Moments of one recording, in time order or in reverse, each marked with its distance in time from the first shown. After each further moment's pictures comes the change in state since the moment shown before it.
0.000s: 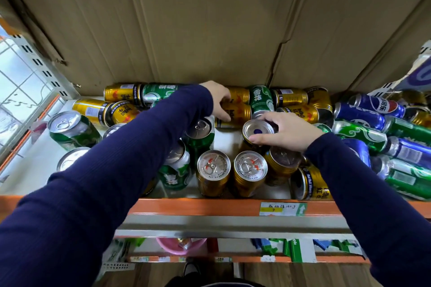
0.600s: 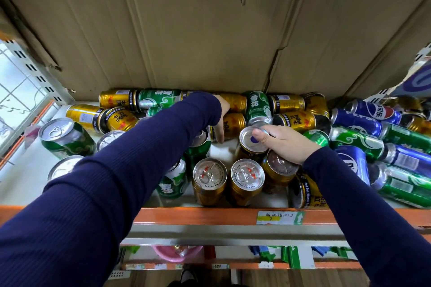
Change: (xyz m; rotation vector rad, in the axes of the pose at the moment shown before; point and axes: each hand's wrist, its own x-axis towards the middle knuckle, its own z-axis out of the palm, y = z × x) left_hand 0.033 0.010 0.010 0.195 -0.235 -0.065; right_hand -0.002 0.013 0.010 0.086 -0.026 0.046
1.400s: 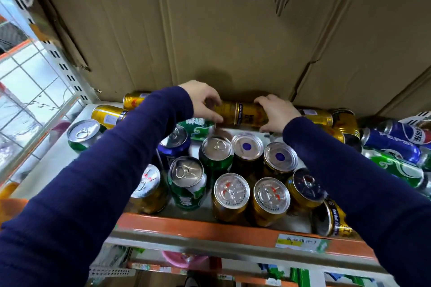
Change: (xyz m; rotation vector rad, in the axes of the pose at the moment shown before) left_hand -0.072 -0.081 0.002 -0.362 0.324 0.045; right_hand 0.135 -0.011 -0.009 -0.613 0.126 -0.058
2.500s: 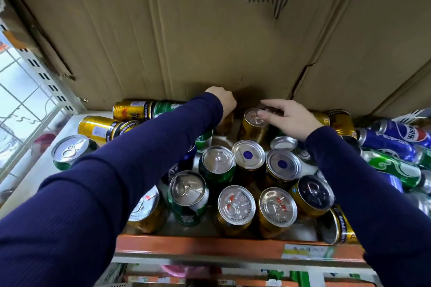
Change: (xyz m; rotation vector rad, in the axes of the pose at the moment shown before) left_hand 0.089 0.018 0.028 0.648 -0.060 0.028; right_hand -0.043 -0.003 -0.030 0.602 0.067 0.123
